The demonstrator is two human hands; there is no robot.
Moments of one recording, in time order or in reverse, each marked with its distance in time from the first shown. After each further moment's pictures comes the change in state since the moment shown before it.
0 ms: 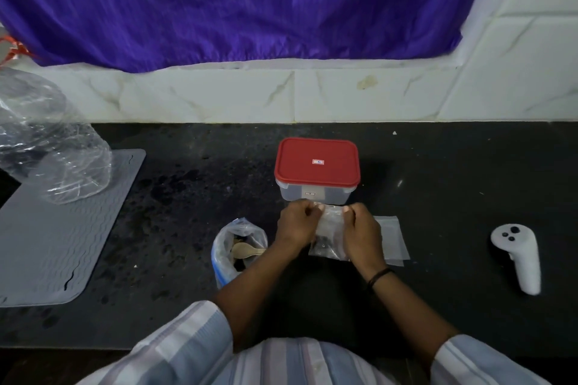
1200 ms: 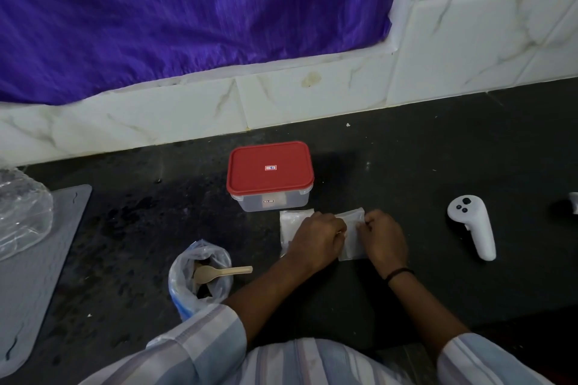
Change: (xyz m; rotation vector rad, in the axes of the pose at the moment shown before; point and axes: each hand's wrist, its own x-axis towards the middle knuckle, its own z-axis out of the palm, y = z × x) left_hand -0.004 0.016 0.092 0.538 -0.246 0.827; right_hand 0.020 0.091 -0.071 -0.303 0.109 0.161
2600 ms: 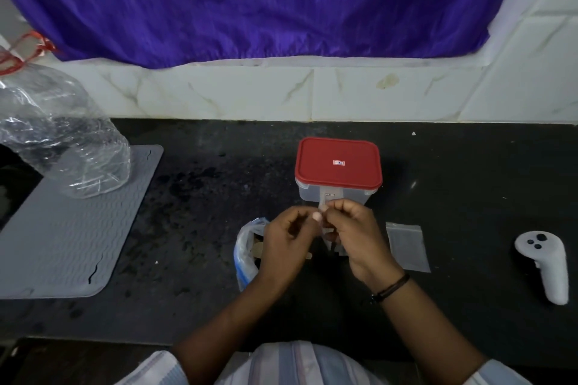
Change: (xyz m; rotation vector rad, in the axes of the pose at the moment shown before) left_hand -0.117 -0.018 -0.122 -0.777 0.532 -0.479; right_hand -0.092 -0.187 -0.006 0.849 -0.564 0.062
